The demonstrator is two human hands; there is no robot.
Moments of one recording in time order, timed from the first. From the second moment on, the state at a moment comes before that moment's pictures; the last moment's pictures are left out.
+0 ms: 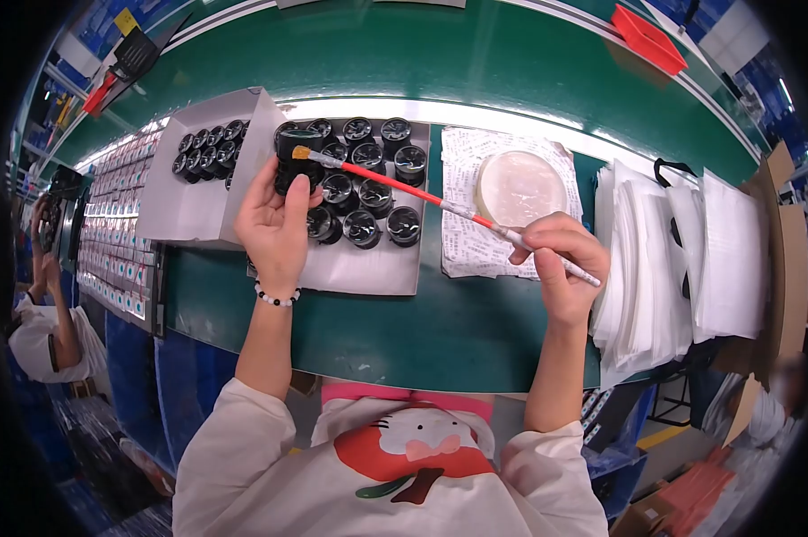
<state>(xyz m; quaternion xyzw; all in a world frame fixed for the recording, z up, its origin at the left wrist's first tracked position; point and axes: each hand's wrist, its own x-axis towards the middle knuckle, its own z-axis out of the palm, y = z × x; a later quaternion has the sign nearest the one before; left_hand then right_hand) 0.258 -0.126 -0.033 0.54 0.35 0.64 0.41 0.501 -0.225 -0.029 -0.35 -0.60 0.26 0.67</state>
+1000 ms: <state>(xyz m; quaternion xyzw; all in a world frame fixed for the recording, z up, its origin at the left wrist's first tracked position) 0.254 -0.130 -0.027 0.53 0.33 0.64 0.45 0.506 -0.224 -0.030 -0.36 -0.59 0.25 0.68</state>
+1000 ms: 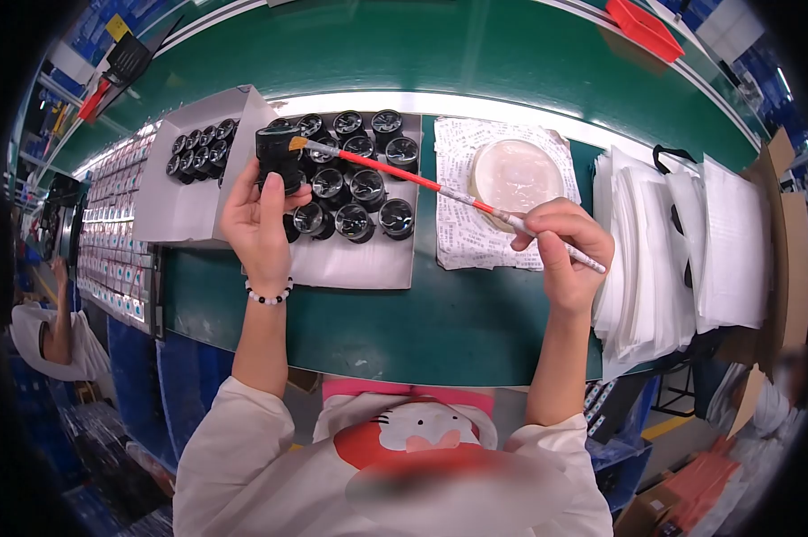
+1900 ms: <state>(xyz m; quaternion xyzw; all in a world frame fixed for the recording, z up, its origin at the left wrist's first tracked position) 0.257 -0.140 -0.036 0.60 0.27 0.61 0.44 0.508 -0.228 -0.020 -0.45 -0.57 0.17 0.67</state>
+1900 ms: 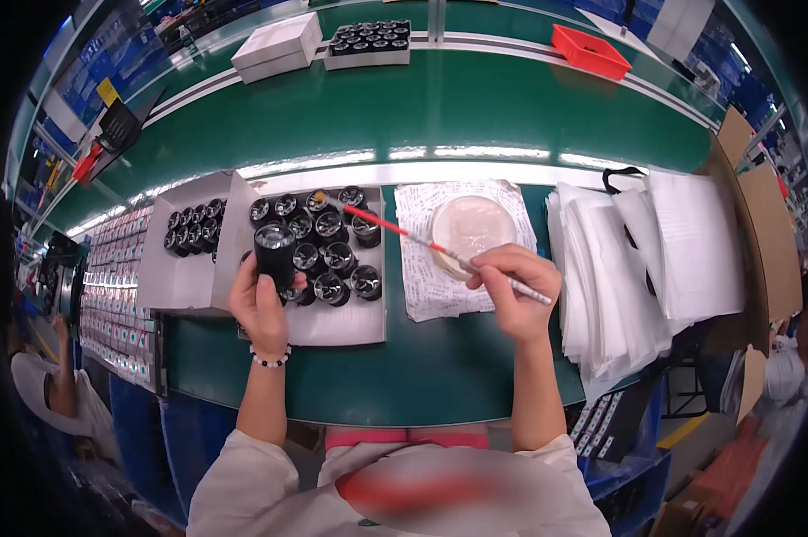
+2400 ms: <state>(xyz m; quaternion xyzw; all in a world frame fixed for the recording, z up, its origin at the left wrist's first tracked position) 0.252 -0.128 -0.029 0.43 0.21 0.58 0.66 0.506 -0.230 -0.026 -0.29 -0.38 0.37 0.80</state>
